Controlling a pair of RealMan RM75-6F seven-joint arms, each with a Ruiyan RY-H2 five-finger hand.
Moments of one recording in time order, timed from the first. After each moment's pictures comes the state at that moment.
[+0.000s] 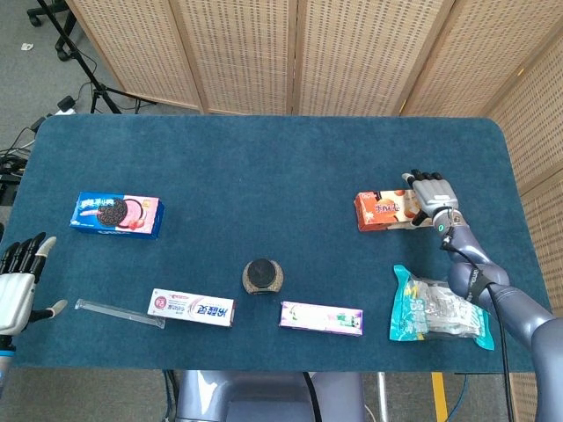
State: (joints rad) left arm -0.13 -1.15 -0.05 -1.58 1.43 1.41 0.07; right arm 0.93 -1.45 0.16 -0.82 -0.79 0.34 -0.19
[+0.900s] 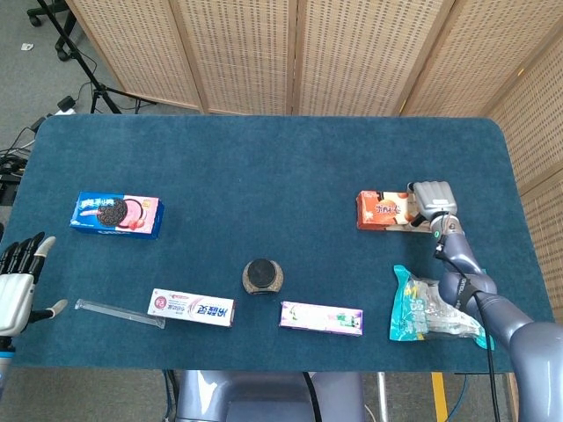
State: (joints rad) left arm -0.12 -1.15 -0.05 -1.59 1.44 1.43 0.06; right arm 0.91 -1.56 0.14 -0.74 -0.79 0.47 -0.23
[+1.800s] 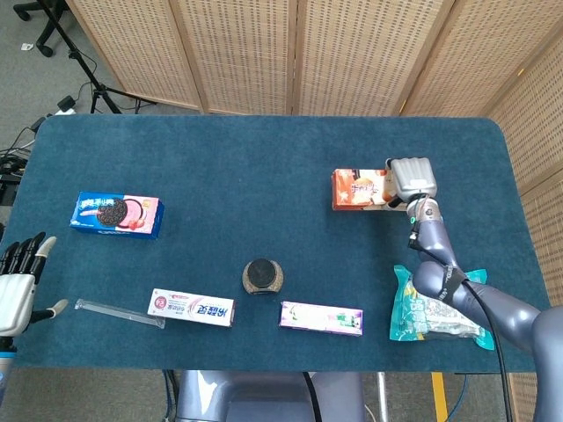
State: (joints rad) left arm -0.12 -1.16 -0.05 -1.58 1.45 1.43 0.08; right arm 1.07 -1.39 0.18 -1.17 -0.37 0.75 -0.67
